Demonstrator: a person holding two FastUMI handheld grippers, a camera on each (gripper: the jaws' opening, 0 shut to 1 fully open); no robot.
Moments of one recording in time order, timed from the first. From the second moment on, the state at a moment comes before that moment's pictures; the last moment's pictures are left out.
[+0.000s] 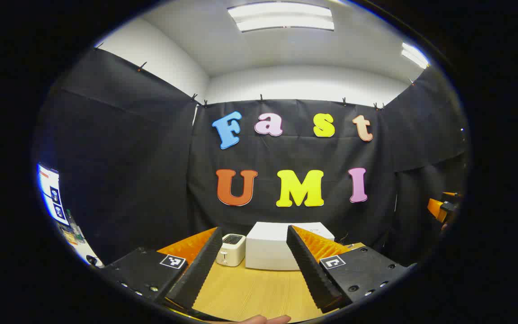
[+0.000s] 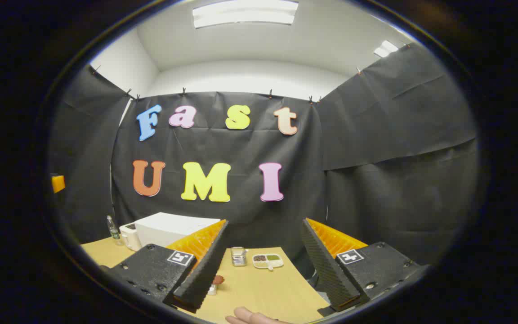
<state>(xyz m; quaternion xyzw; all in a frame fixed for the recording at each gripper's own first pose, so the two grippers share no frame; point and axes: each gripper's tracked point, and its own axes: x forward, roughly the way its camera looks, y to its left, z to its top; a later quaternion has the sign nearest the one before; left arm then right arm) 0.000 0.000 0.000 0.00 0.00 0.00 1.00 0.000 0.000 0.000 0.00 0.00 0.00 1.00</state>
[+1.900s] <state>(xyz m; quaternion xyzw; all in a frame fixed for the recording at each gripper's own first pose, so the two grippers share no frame) 0.279 -0.204 -0.262 -0.03 0.11 -0.13 0.99 0.036 -0.049 -0.032 0.01 0.01 0.00 1.00</state>
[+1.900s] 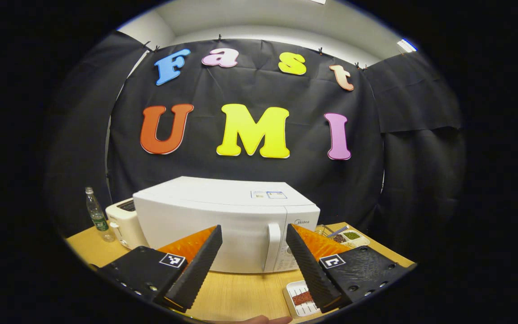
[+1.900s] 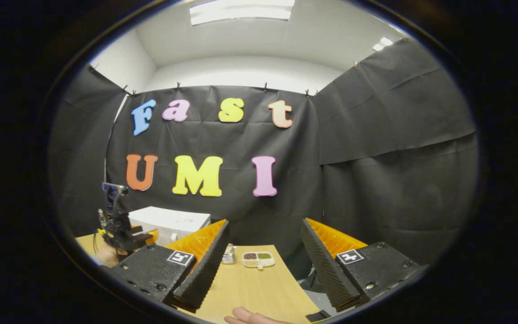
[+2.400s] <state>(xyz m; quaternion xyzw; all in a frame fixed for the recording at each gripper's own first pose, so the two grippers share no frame) 0.323 -0.248 -0.349 0.00 0.14 -0.12 0.98 0.032 -0.075 -0.026 -0.01 -0.01 0.00 1.00</state>
